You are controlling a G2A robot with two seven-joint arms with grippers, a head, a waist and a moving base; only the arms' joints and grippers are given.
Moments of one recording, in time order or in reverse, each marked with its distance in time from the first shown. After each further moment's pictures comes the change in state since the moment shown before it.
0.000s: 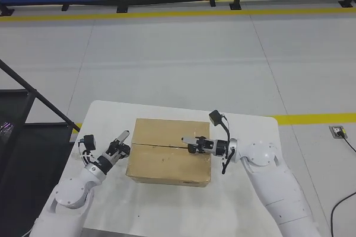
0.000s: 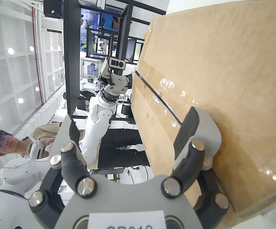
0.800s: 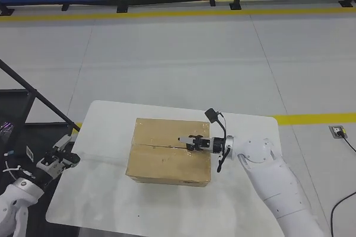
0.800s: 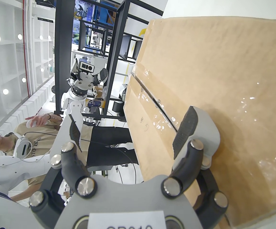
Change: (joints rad) left arm 0.265 0.068 -0.501 -0.274 -0.055 0.230 -0.214; right arm 0.066 0.002 -0.070 0.071 -0.029 -0.076 -0.033
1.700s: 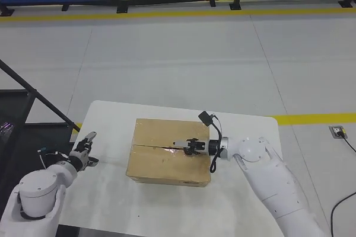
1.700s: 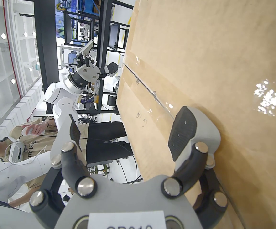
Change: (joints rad) left arm -0.201 -0.019 0.287 0.042 0.084 0.505 0.301; right arm 0.012 0.002 -0.052 -0.020 -0.034 0.112 0.013
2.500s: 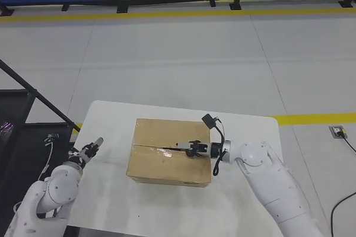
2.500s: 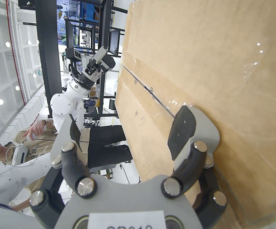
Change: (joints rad) left arm 0.002 0.065 0.103 0.018 0.794 -0.276 -0.199; right arm -0.045 0.018 0.013 -0.025 0.013 0.010 -0.027
